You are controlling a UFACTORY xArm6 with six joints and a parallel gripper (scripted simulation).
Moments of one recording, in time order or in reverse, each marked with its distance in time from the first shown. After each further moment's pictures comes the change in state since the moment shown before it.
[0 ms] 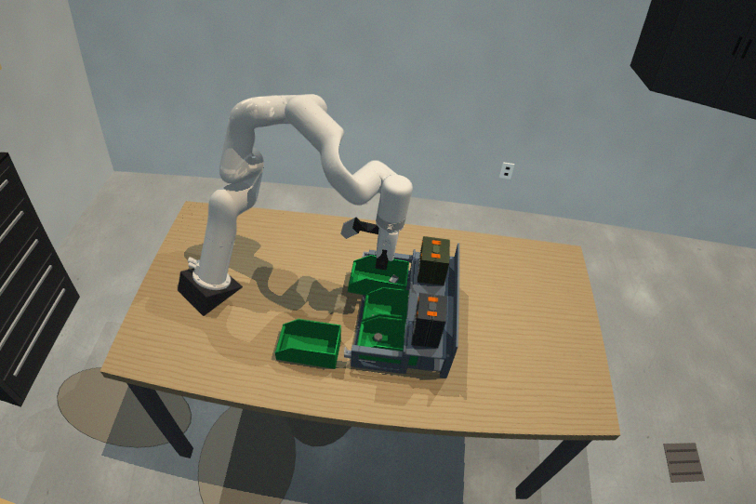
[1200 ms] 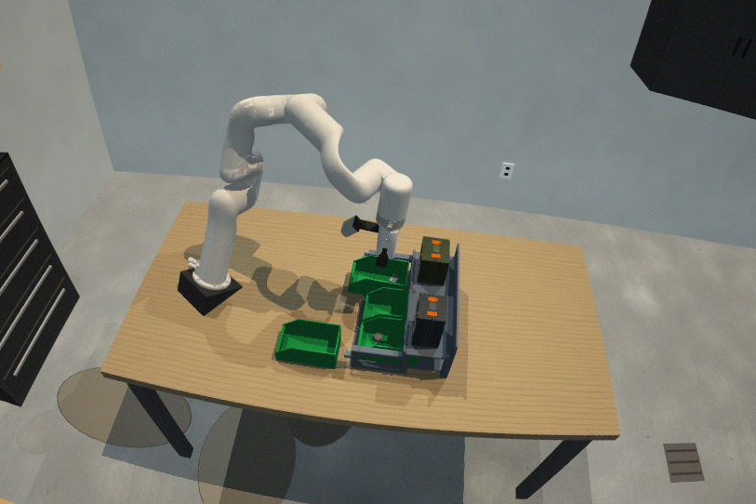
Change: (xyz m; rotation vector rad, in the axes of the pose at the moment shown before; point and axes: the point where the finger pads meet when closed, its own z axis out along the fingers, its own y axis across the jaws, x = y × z) arm 0.001 0.000 -0.006 0.000 0.001 0.000
